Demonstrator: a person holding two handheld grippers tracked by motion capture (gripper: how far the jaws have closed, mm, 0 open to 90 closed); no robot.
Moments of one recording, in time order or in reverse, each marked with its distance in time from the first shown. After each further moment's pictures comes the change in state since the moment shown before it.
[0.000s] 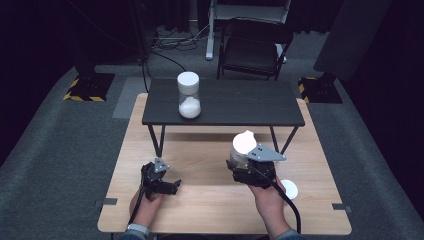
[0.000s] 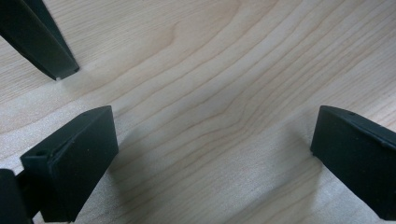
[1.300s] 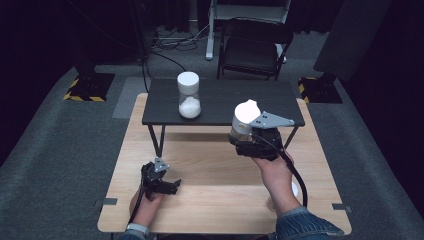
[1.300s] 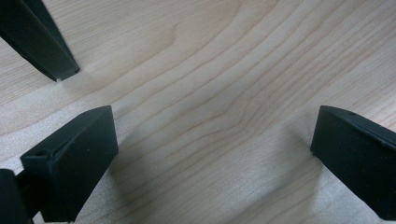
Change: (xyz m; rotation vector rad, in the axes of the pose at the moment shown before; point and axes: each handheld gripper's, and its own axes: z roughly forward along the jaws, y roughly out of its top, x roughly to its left) left arm 0.001 0.000 0.000 0.000 0.000 0.001; right arm -0.027 0.082 -0.012 0.007 0.022 -0.035
